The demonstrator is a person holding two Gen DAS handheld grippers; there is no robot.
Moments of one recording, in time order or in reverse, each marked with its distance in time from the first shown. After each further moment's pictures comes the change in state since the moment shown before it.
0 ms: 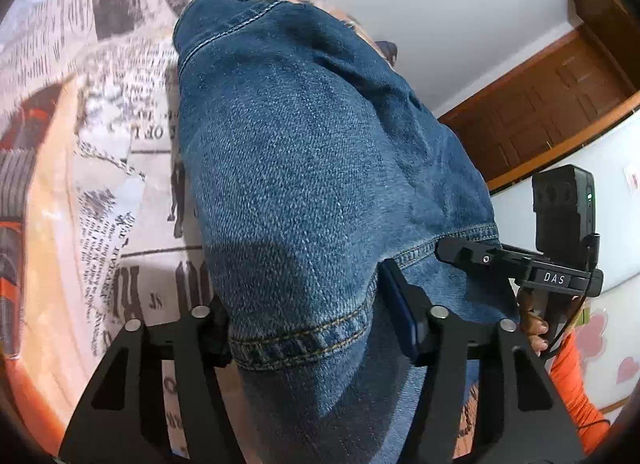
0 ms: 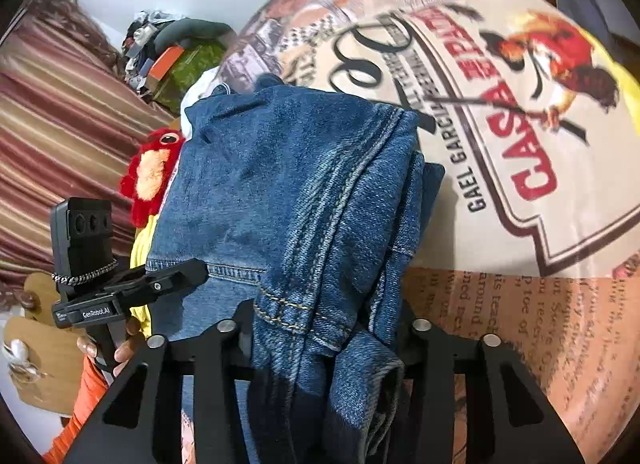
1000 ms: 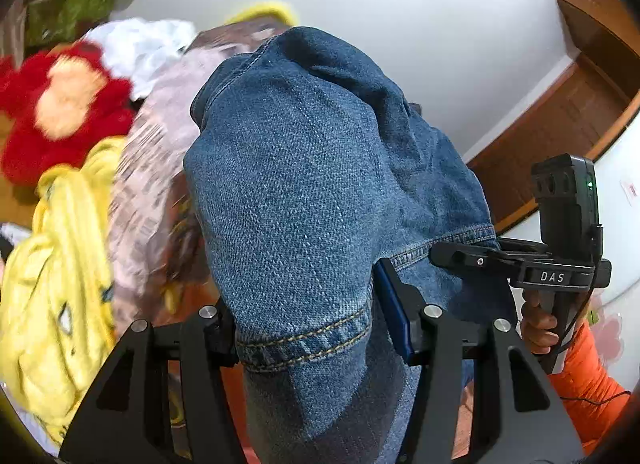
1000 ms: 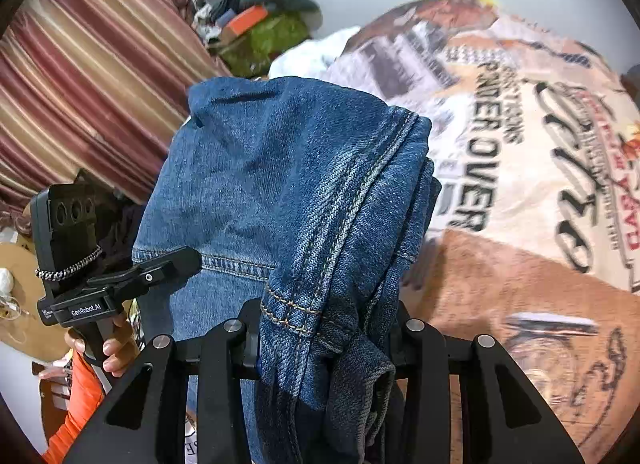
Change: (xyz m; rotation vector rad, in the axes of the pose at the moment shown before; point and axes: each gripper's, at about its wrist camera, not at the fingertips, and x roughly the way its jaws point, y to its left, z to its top) left arm -0.199 0.082 -0.081 -0.033 -0.212 0.114; right arm 0.029 0.223 -0.037 -0.247 0.035 0.037
